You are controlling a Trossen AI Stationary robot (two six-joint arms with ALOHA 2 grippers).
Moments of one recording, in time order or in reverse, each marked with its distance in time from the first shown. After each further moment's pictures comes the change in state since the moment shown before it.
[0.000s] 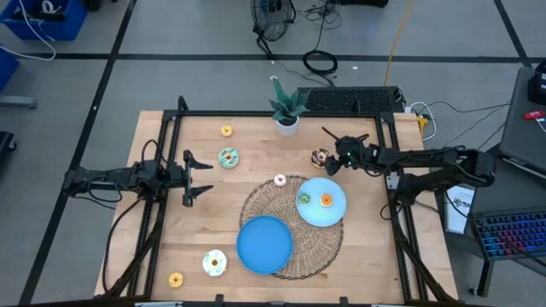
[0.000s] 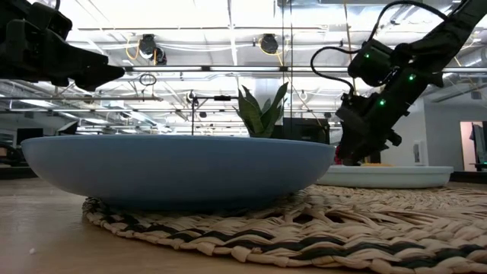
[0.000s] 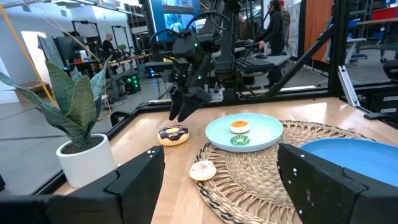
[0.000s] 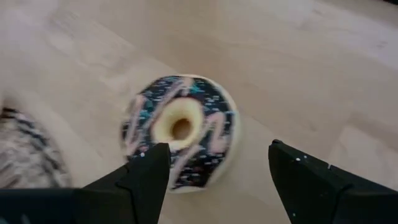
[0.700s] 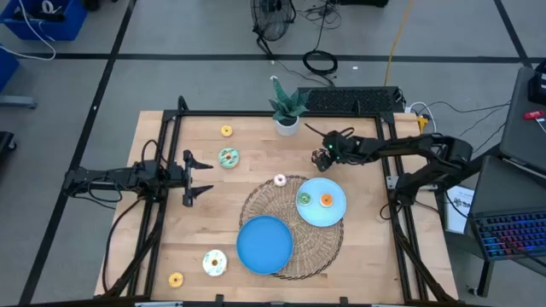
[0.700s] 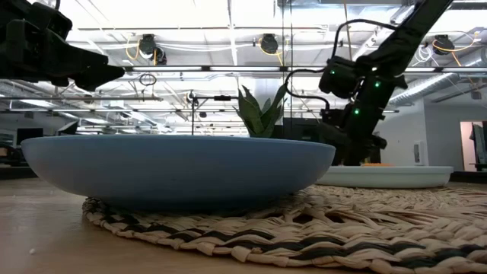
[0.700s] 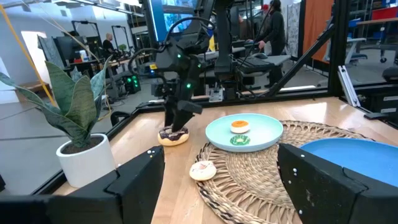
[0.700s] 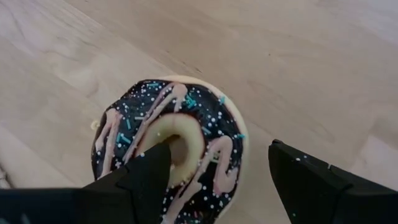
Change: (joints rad) left arm 0.000 0.000 0.000 0.000 0.000 0.000; right arm -0.025 0.272 0.221 -0.162 -0.012 0.014
